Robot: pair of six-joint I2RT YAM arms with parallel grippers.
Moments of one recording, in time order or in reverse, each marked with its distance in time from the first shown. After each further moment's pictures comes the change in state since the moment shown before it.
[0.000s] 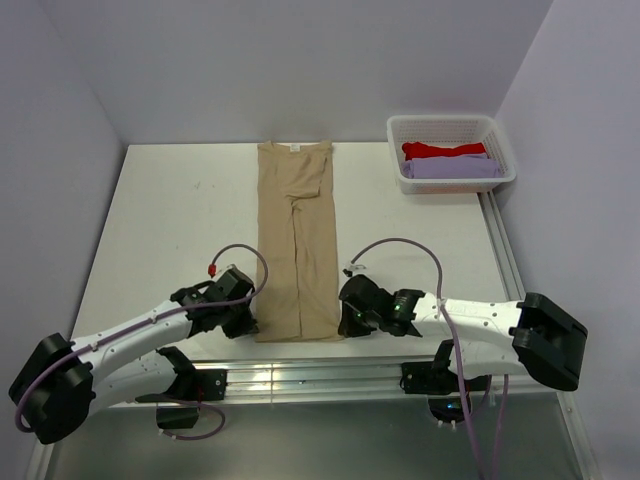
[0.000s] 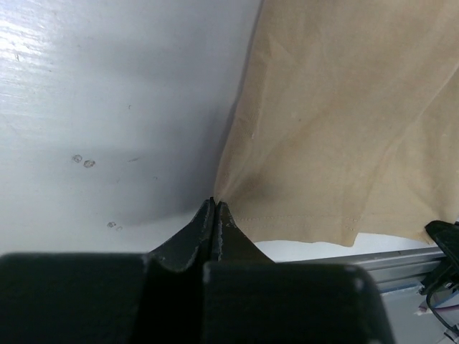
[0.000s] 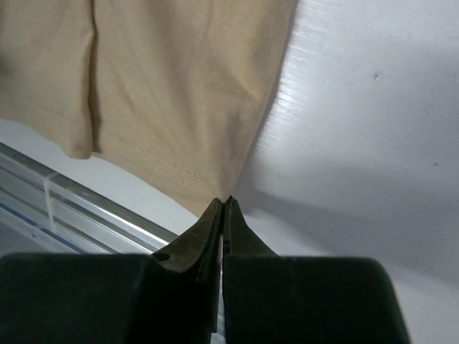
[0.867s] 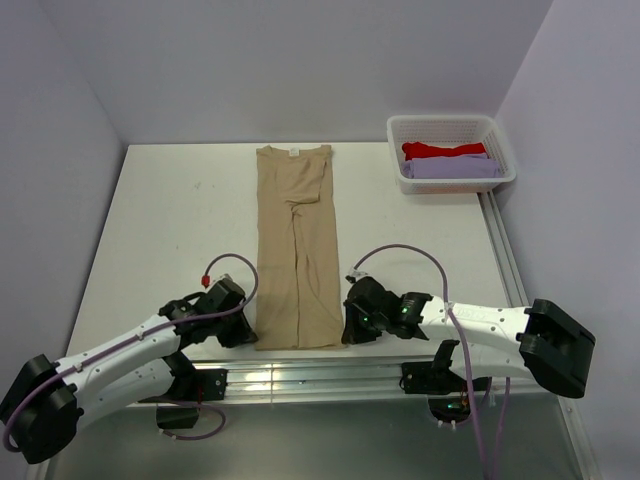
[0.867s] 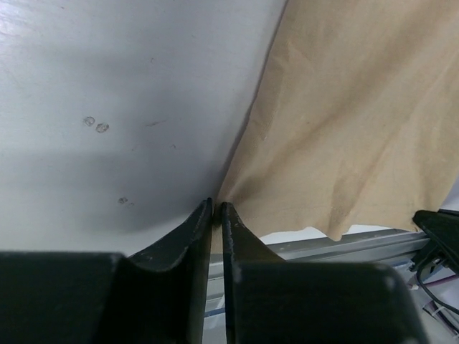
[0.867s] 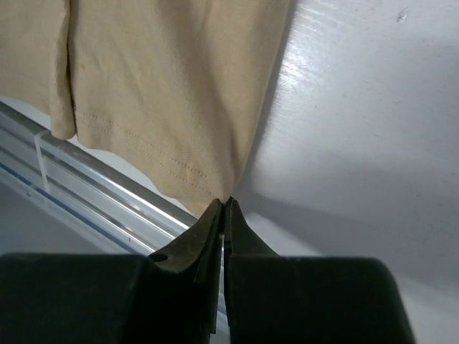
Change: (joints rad) left arm -0.007 -0.158 -0.098 -0.016 0.054 -0.057; right arm -0.033 -0.062 -0.071 -0.004 -0.129 -0.031
